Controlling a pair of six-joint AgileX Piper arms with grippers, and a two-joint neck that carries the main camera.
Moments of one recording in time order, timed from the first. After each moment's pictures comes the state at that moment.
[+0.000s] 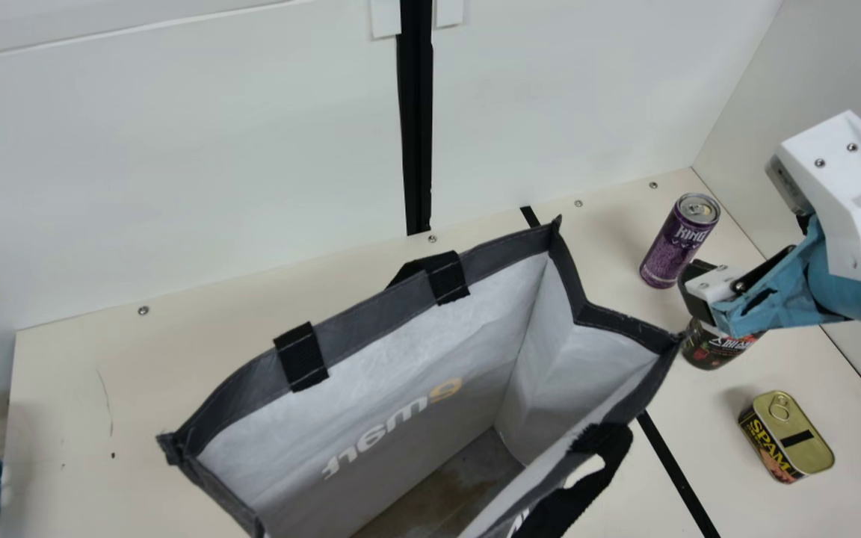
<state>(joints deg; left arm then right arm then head) -1.7 43.3 -69.0 -1.5 69.5 0.0 -25.1 65.8 -88.1 5.3 69.9 -32.4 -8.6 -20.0</state>
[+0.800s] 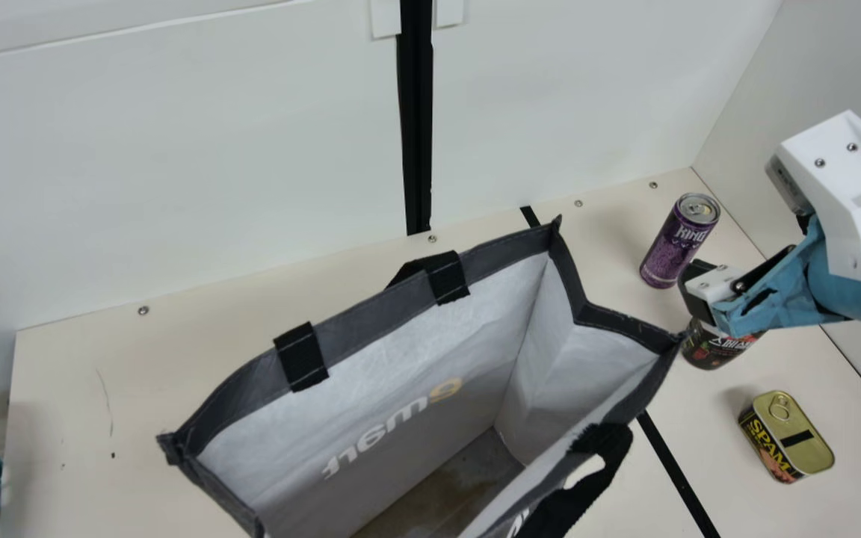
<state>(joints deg) -1.7 43.3 -69.0 -1.5 69.5 0.0 -25.1 65.8 -88.1 5.3 69.9 -32.4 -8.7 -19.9</state>
